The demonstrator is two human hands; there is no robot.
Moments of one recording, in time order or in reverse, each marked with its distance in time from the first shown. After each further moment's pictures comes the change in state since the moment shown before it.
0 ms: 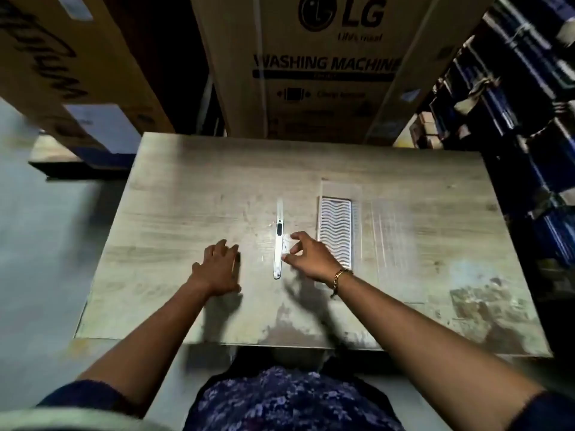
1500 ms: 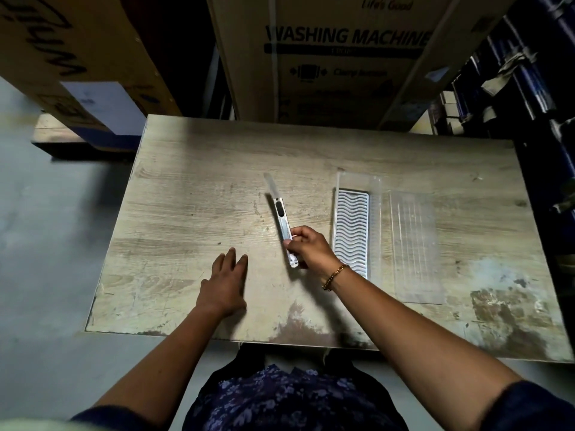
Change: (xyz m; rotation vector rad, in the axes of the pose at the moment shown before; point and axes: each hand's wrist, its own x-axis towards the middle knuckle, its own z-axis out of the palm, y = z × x) left_hand 0.001 -0.021 0.049 0.020 0.050 0.010; right_hand 0.035 -0.005 0.031 0.736 -0.048 0.134
